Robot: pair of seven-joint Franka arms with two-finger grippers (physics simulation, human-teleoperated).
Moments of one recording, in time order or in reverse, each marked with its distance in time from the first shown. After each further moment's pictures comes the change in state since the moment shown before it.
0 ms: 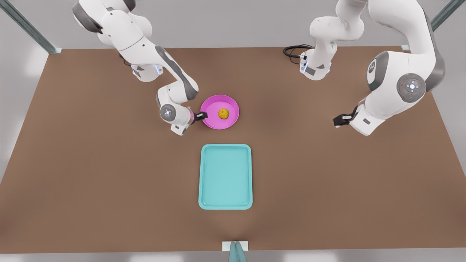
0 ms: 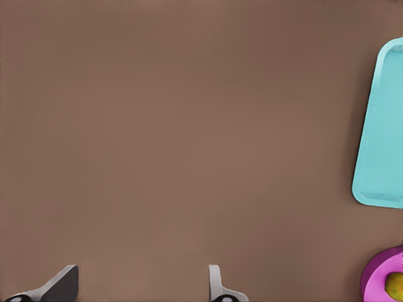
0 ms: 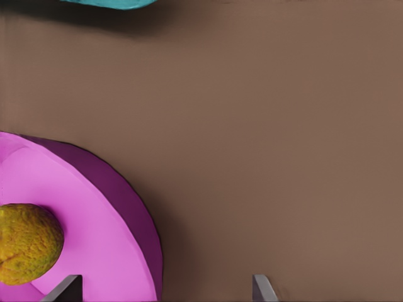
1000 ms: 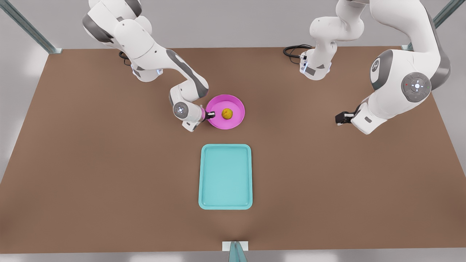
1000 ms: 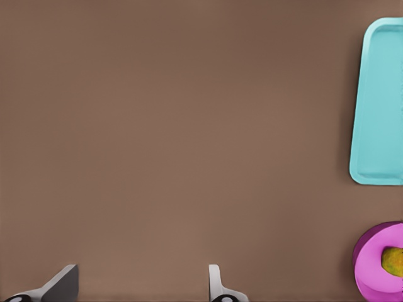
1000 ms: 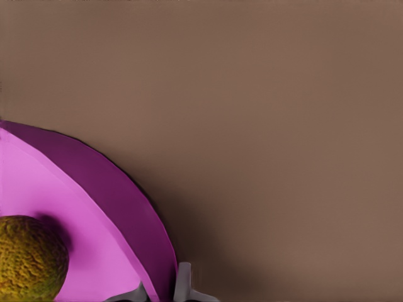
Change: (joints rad) left arm 0.009 0.014 -0.013 0.034 -0.005 -0.049 0.087; right arm 0.042 0.107 0.056 0.017 0.040 0.114 0.119
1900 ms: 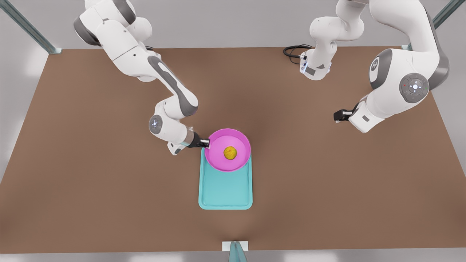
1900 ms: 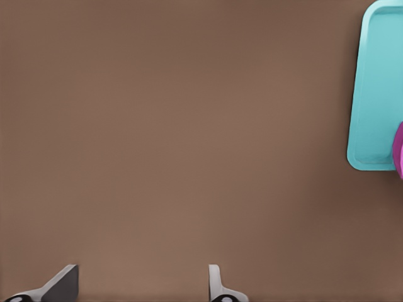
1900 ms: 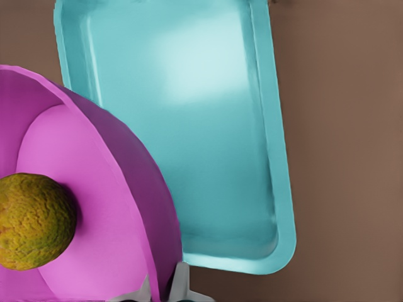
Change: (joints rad) left arm -0.002 -0.003 -0.005 0.000 -0.007 -0.036 0.009; right arm -0.131 0.037 -0.041 0.342 0.069 0.012 0.068
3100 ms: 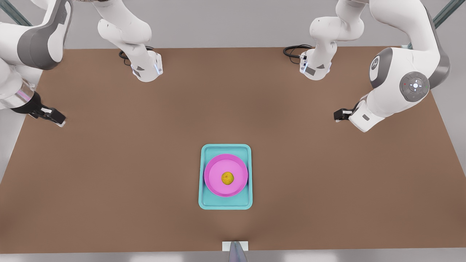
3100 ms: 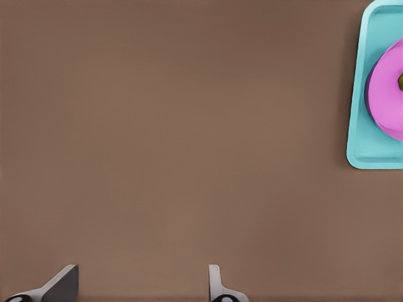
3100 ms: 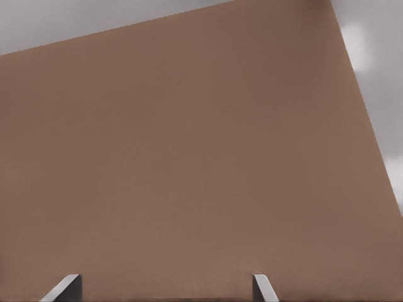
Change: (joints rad) left arm 0.000 -0.004 -0.001 0.002 0.000 -0.006 0.000; right arm -0.311 -0.420 -0.341 0.496 -0.629 -1.052 -0.068
